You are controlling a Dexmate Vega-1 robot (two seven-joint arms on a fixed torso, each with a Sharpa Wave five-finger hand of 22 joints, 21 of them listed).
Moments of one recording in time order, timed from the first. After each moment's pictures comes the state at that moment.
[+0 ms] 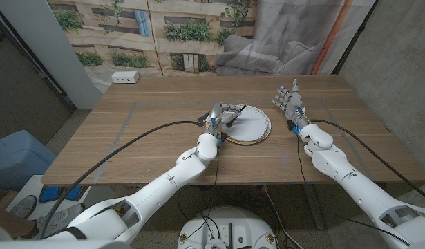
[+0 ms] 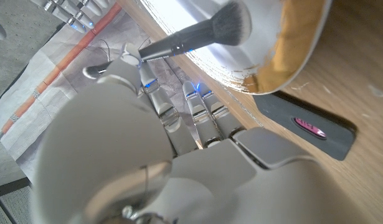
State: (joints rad) left arm 0.75 0.26 0.75 -1.35 0.04 -0.03 0.55; left_hand 1.15 0.04 0.30 -0.17 0.18 1.17 -0.12 0.20 0.19 1.25 -0.22 0.19 0.19 0.60 -0.06 0.18 0.17 0.46 -0.04 0.21 0.18; right arm -0.84 -0.51 -0.37 -1.29 0.65 0.30 0.03; right_hand -0.03 0.06 -0.10 0.18 0.30 -0.07 -0.03 0.22 0.26 0.00 0.01 0.22 0.35 -0.01 0.05 0.25 0.45 0.11 0.14 0.34 0.20
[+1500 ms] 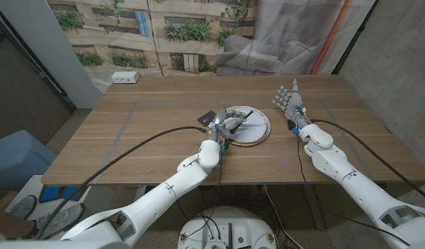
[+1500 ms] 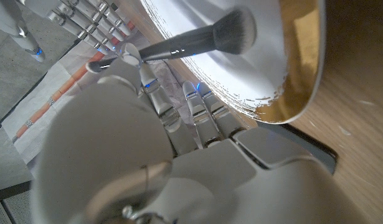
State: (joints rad) left arm 0.81 0.27 0.76 -1.44 0.04 0.00 0.52; left_hand 1.15 0.04 0.29 -0.17 0.18 1.17 -0.12 0.20 0.19 1.25 -0.22 0.19 0.19 0.60 -0.06 0.18 0.17 0.46 -0.04 0.21 0.18; right arm -0.84 -0.51 -0.37 -1.30 0.65 0.29 0.03; right_hand -0.03 0.06 -0.10 0.18 0.30 -0.07 -0.03 0.22 0.26 0.00 0.01 0.22 0.35 -0.01 0.05 0.25 0.45 0.11 0.14 0.34 0.20
